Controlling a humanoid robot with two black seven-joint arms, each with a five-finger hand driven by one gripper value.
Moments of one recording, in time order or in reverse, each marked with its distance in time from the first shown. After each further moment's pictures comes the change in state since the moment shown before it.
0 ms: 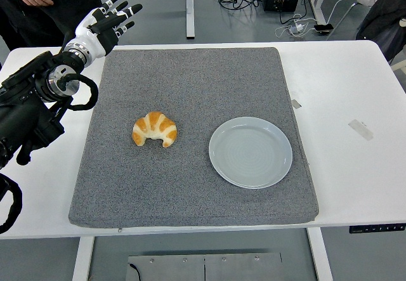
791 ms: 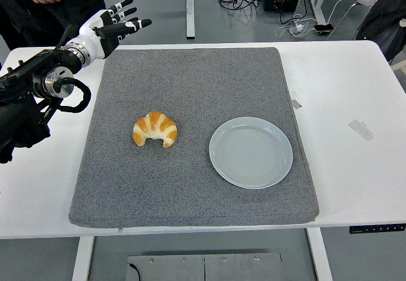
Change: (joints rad) left arm -0.027 0.085 0.207 -0.098 0.117 -0.009 -0.010; right arm 0.000 0.000 0.000 0.000 0.000 0.000 0.000
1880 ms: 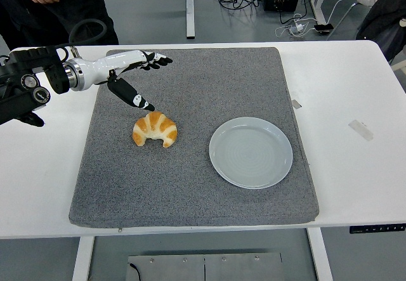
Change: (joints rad) left arm -0.039 0.389 0.280 -0.731 0.888 0.067 -0.004; right arm 0.000 0.000 0.000 0.000 0.000 0.000 0.000
